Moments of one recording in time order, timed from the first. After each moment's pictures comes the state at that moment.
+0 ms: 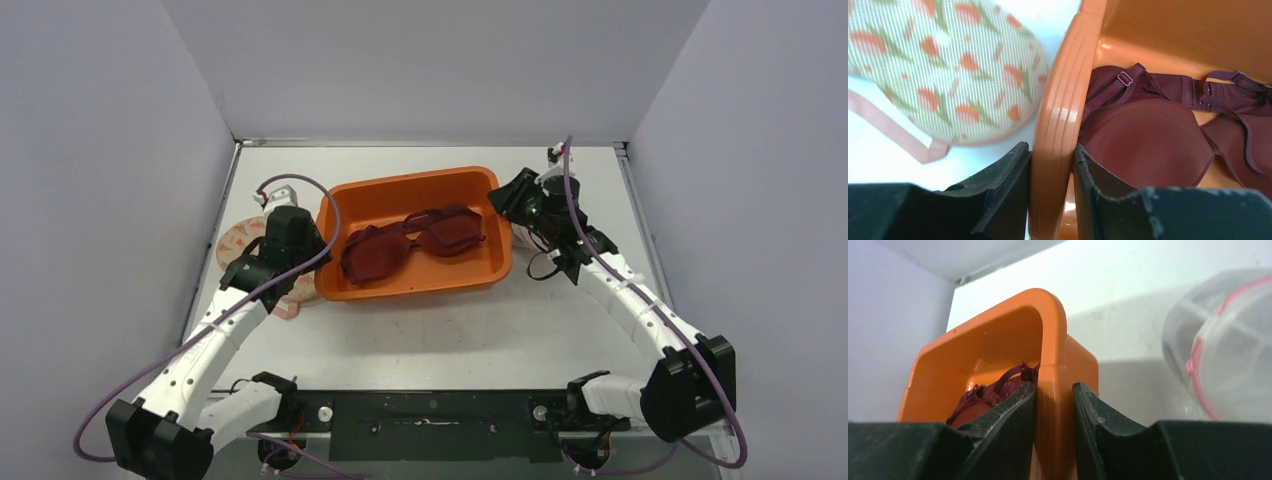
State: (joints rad) left arm -0.38 0.97 0.90 -0.67 -0.27 -0.70; right arm 0.36 1.19 0.94 -0.10 -0.08 0.67
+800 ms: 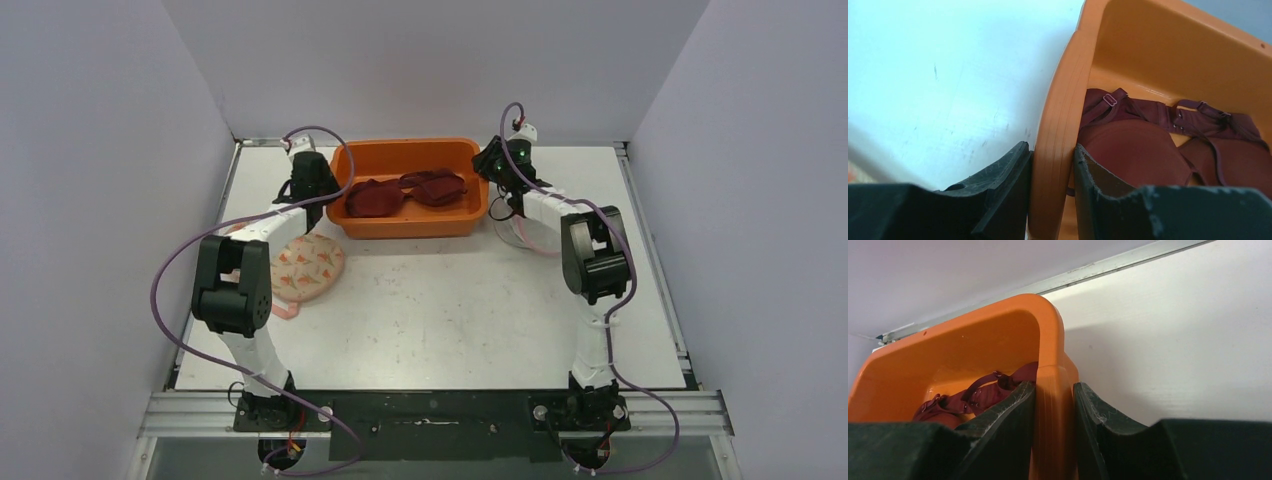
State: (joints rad) left arm -0.18 1.79 1.18 0.07 -0.22 -0.51; right arm 0.28 2.10 1.47 0.30 -0.01 0.57
